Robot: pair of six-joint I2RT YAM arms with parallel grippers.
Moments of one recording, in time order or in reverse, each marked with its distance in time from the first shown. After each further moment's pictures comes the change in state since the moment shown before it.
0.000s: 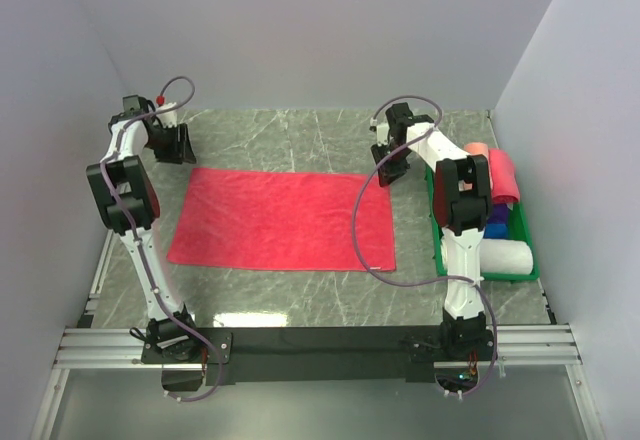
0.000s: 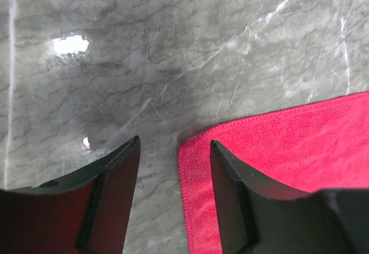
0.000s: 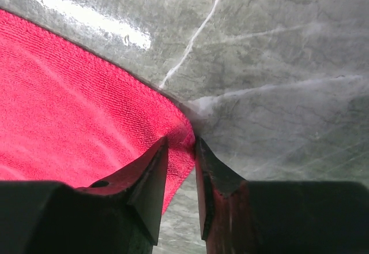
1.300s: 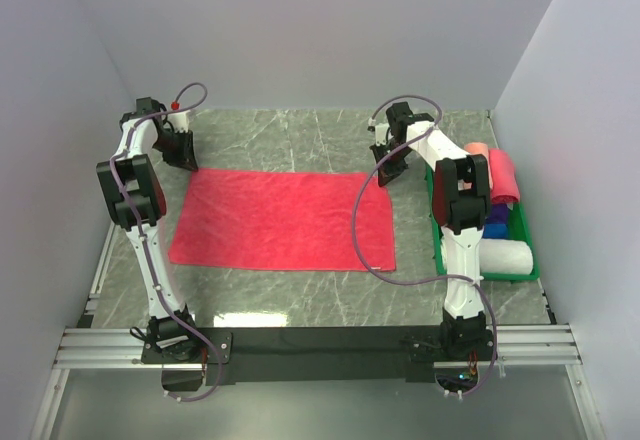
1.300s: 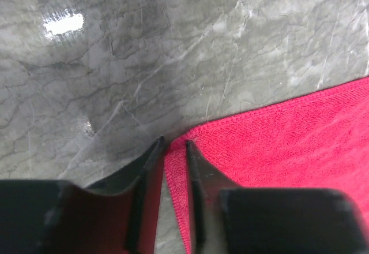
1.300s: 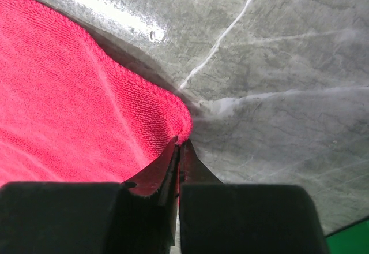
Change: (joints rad) left arm -0.042 0.078 0.082 -0.122 -0.031 0.071; right arm 0.000 0.019 0.037 -0.043 -0.075 -0.020
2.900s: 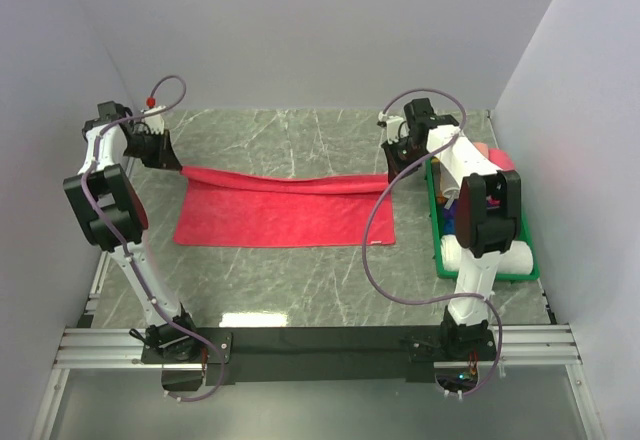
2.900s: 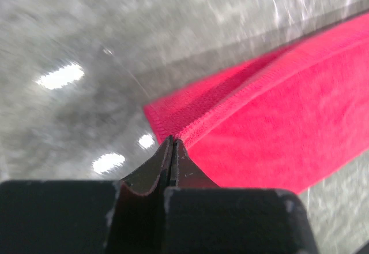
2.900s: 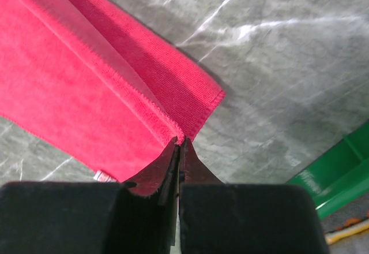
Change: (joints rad) left arm 0.126 -0.288 -0.253 0.007 0.243 0.198; right arm -0.036 -0.313 -0.246 0.051 -0.055 -0.111
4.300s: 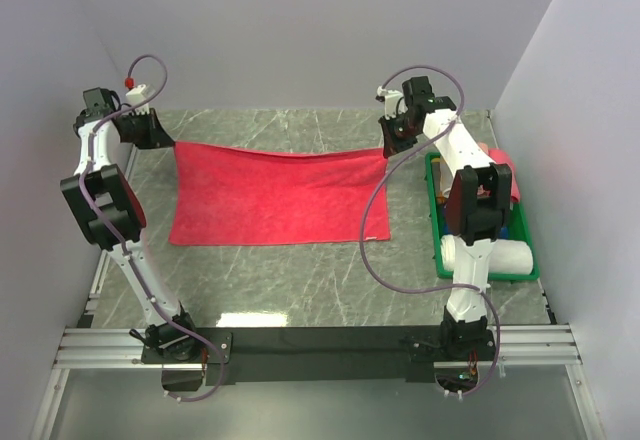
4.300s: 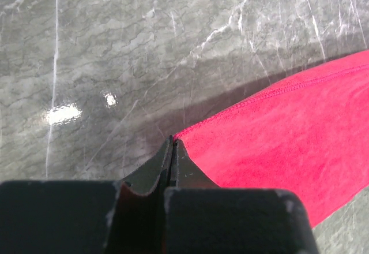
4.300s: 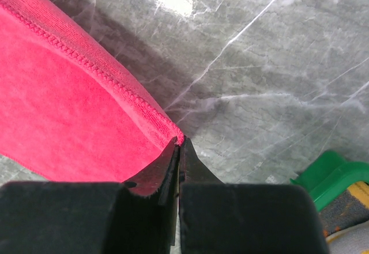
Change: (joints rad) left arm 0.027 0.020 0.072 0.189 0.063 -0.218; right arm 0.000 0.134 0.277 -0.005 0.003 0.032
